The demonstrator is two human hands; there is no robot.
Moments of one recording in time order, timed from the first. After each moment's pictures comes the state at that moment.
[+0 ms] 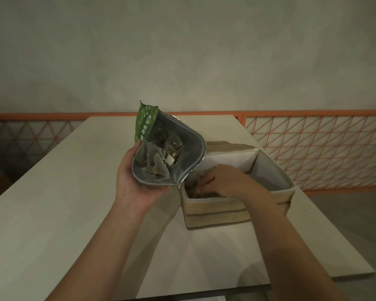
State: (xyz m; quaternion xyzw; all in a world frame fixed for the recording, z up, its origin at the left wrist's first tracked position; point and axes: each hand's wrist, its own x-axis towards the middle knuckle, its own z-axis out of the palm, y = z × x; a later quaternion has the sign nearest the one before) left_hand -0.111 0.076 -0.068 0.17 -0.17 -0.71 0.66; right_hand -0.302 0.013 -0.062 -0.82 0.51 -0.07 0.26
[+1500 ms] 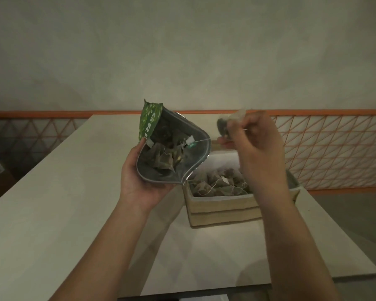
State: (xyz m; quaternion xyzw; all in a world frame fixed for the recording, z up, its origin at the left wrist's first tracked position) left_hand -0.108 0.074 -0.070 0.20 -0.18 -0.70 0.67; right_hand -0.301 0.070 -0.010 -0.59 0.32 -0.65 0.34
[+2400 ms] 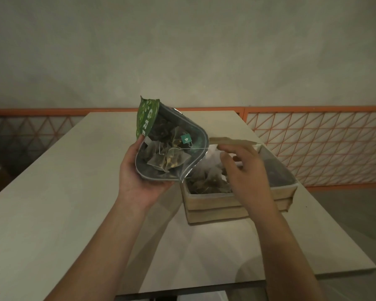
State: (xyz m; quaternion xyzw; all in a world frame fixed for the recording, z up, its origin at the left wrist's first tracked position) left_hand -0.114 0.076 -0.069 0.21 -0.19 -0.68 0.67; right_hand -0.313 0.053 -0.067 -0.68 0.48 -0.51 0.22
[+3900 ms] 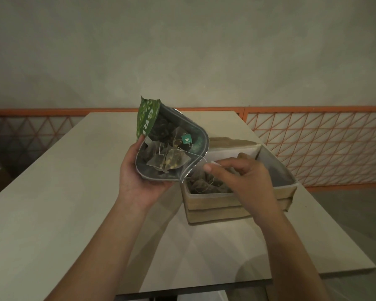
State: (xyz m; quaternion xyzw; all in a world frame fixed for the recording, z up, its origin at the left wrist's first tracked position) left_hand -0.110 0.071 -0.072 0.22 -0.20 -0.68 0.67; right_hand -0.318 0.068 -0.065 -0.66 0.45 -0.51 0.31
